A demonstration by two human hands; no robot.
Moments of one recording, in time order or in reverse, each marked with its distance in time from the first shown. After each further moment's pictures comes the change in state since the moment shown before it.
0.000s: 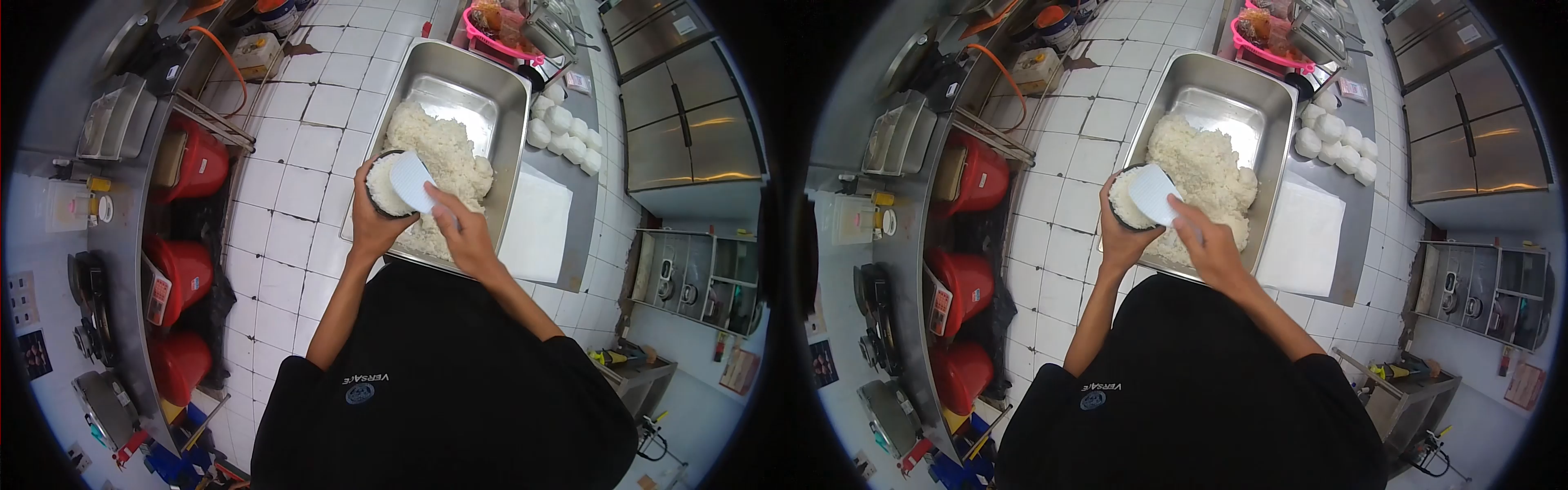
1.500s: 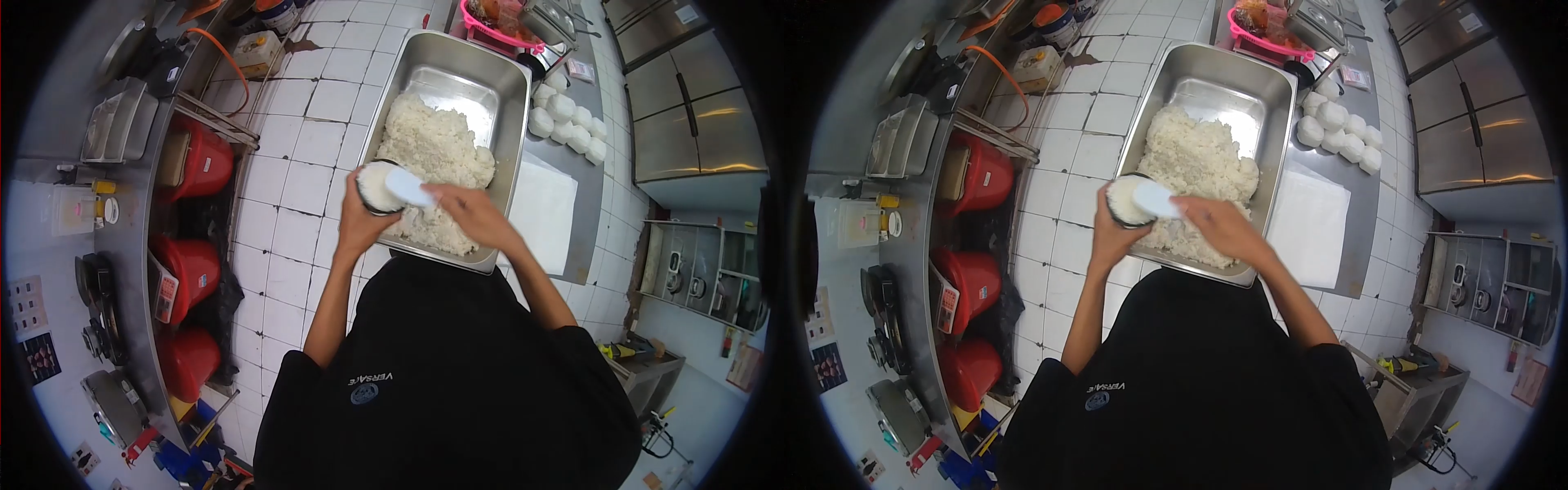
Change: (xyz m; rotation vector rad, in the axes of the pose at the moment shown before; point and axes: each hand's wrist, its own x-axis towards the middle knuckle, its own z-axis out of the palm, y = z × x) left_hand -0.007 -0.029 -0.025 0.241 -0.153 -0.115; right_hand 0.019 0.018 -0.033 -0.160 -0.325 0.065
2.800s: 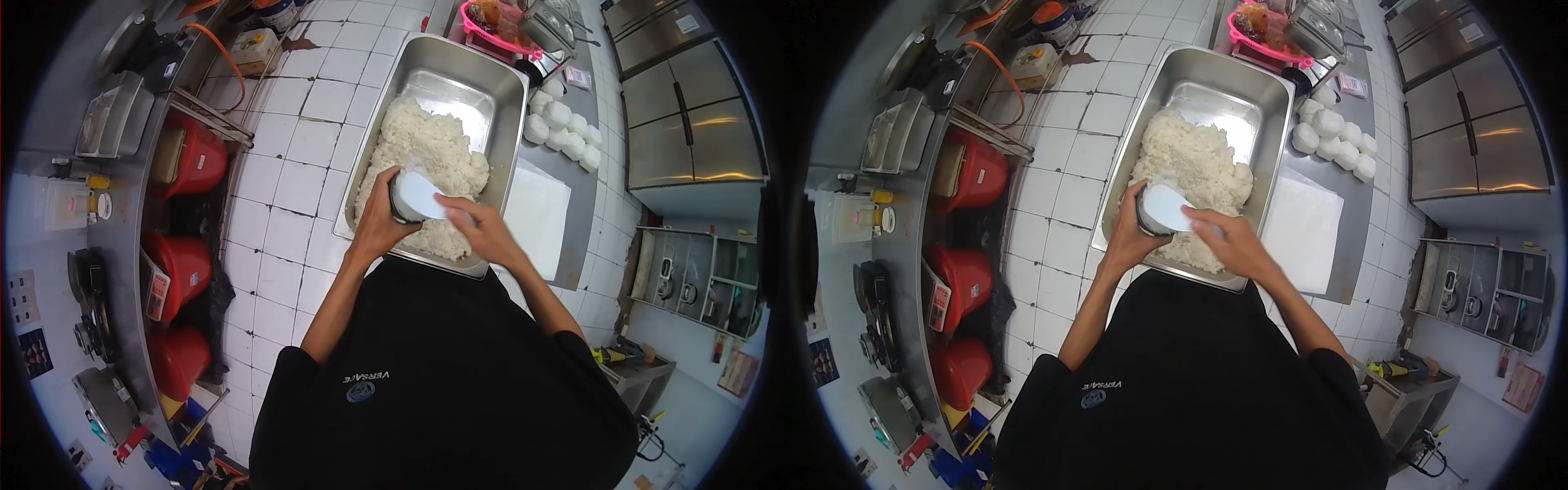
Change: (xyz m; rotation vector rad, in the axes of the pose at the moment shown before) left_hand 0.002 0.039 0.024 0.048 -0.162 0.012; right_hand -0.029 0.006 -0.009 0.036 0.139 -0.025
